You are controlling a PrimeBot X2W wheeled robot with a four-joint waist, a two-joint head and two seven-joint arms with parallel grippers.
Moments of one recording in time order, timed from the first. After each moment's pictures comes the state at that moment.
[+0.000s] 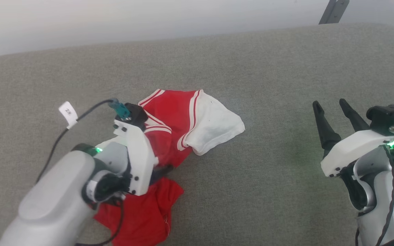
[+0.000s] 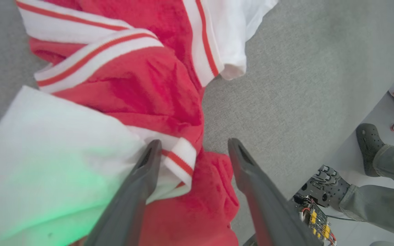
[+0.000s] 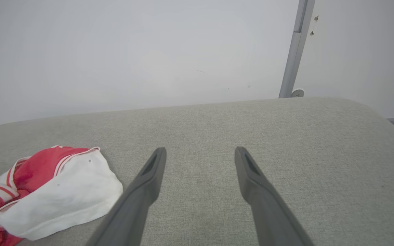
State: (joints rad) left arm -0.60 0.45 -0.62 0.22 -0.93 0.02 0.84; right arm -0.33 -0.13 -0.03 0.20 0.30 0.13 0.11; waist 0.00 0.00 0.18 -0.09
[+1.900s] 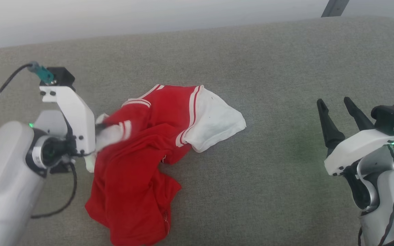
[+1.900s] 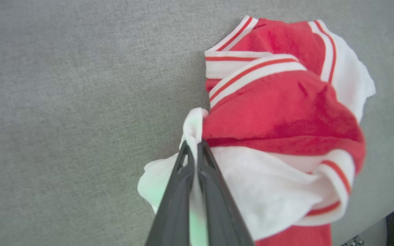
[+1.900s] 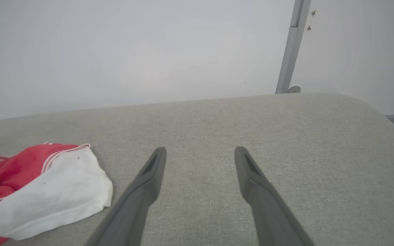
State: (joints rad) left arm -0.71 0.57 -0.49 0.36 -0.95 0.09 0.81; right arm -0.33 -0.14 -0.04 0.20 0.29 0.13 0.10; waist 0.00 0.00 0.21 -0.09
